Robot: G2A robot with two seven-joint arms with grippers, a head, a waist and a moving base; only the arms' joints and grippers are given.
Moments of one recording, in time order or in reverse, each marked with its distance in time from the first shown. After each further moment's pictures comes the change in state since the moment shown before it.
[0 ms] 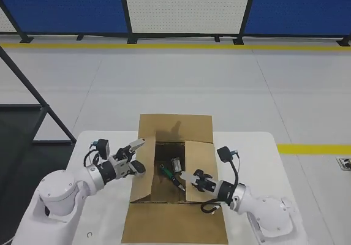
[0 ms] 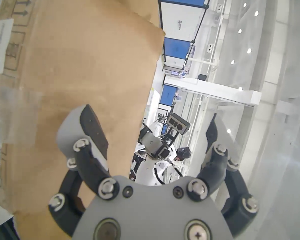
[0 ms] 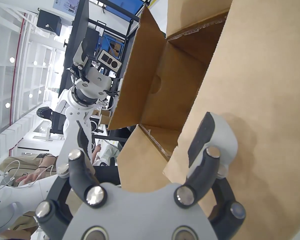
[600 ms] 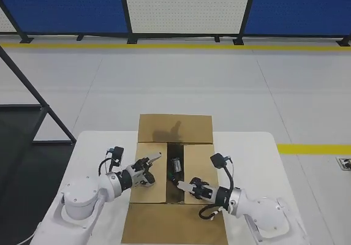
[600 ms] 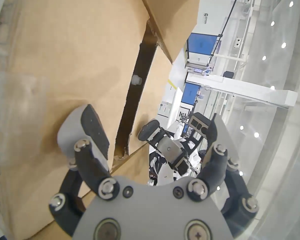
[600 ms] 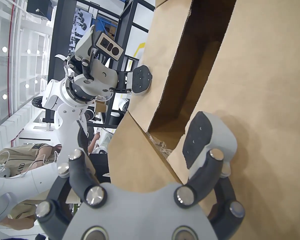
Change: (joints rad) left arm 0.009 0.003 0.126 -0.007 0.118 -0.005 0.041; right arm 0.010 0.024 -0.038 0.058 0.001 -0.032 0.057
